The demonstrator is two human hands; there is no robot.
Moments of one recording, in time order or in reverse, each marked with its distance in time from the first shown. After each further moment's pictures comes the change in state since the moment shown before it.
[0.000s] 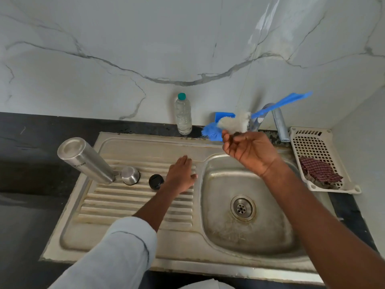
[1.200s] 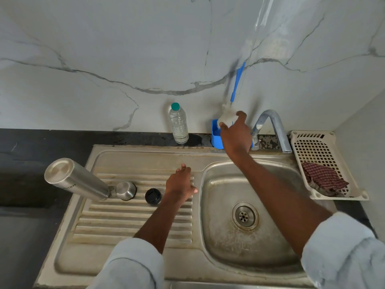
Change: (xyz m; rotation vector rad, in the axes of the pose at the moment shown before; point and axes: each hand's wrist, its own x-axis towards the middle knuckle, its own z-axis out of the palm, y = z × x) left_hand 0.014 0.014 -0.011 -0.034 -0.030 -0.107; right_hand 0.107 -0.002 0.001 -1.296 0.741 -0.551
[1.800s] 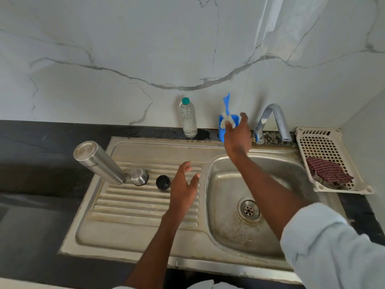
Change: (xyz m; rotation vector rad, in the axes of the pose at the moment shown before) left_hand -0.094 0.005 0.016 -0.820 0.450 -0.055; right_hand -0.036 0.010 0.007 0.057 0.000 0.048
